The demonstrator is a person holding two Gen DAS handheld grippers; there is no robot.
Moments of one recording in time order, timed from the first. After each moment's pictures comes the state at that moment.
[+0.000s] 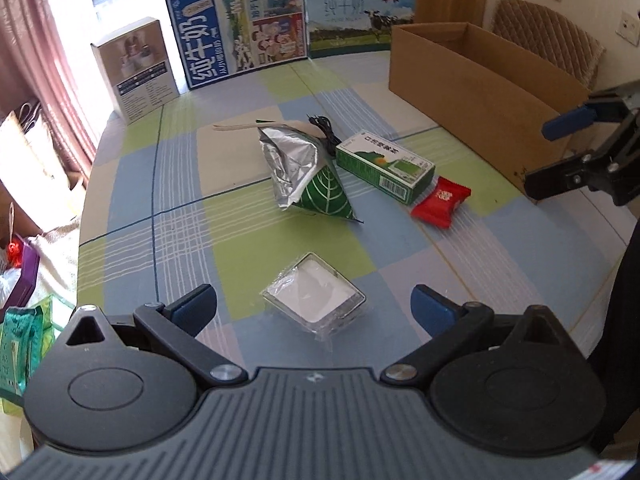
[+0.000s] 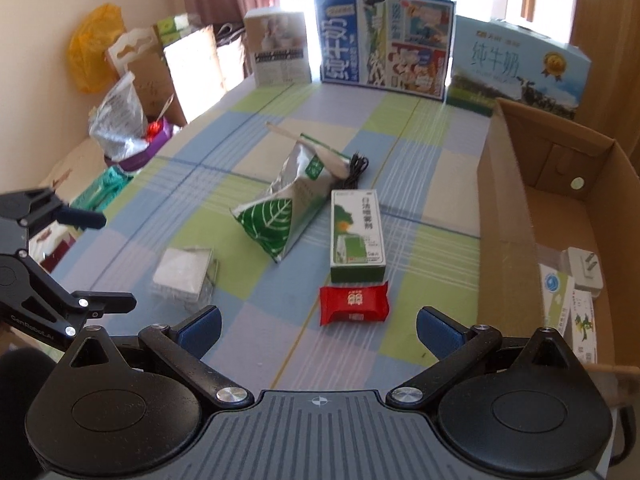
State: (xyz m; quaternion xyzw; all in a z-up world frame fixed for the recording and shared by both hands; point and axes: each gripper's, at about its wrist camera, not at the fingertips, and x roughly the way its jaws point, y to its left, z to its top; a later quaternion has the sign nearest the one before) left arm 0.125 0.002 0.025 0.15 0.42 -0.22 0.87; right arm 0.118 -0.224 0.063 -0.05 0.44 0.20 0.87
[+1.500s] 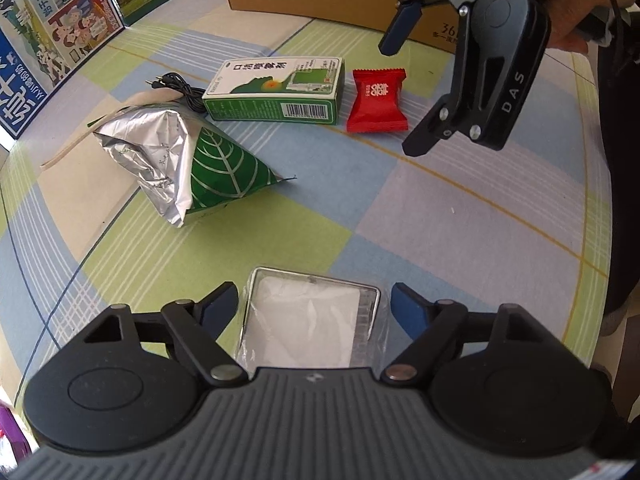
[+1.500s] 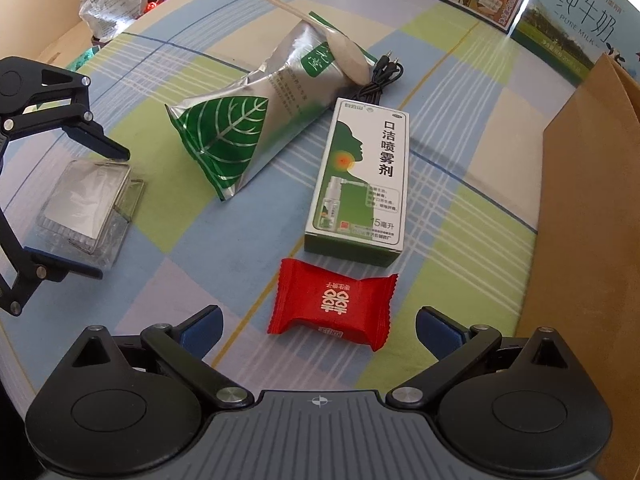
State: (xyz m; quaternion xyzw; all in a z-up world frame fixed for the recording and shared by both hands) left arm 0.201 -0.032 -0.055 0.32 0.44 -0.43 0.72; right arm 0.209 -0.201 -0.032 -0.17 0.55 0.21 0.79
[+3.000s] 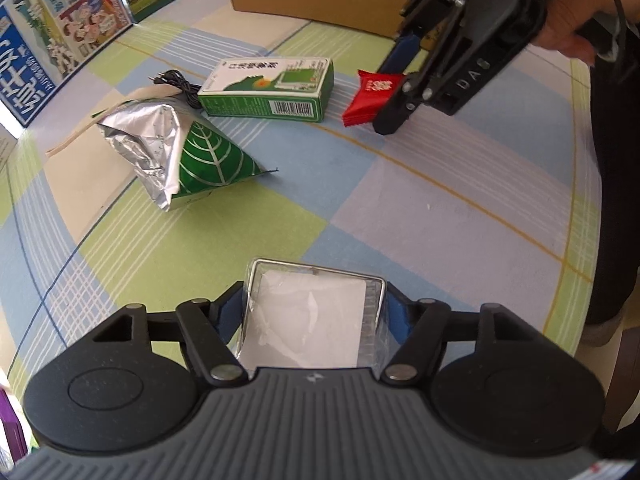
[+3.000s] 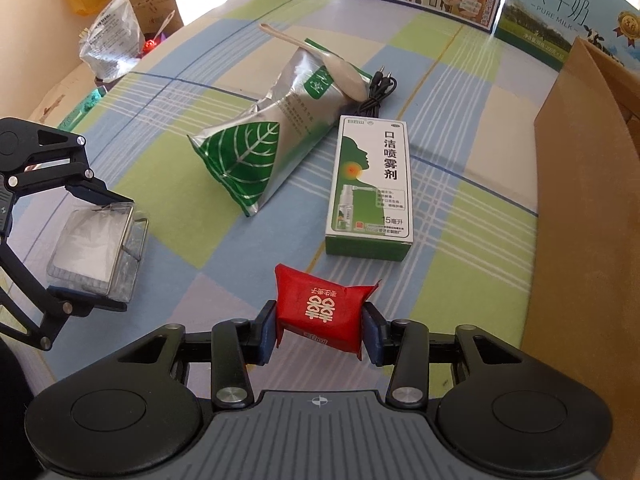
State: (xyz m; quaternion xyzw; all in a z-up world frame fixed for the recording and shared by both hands) left arm 0.177 -0.030 -0.043 0.30 0.45 -0.41 0.74; right arm 0.187 -0.205 -0.012 -0.10 0.53 0.21 0.81
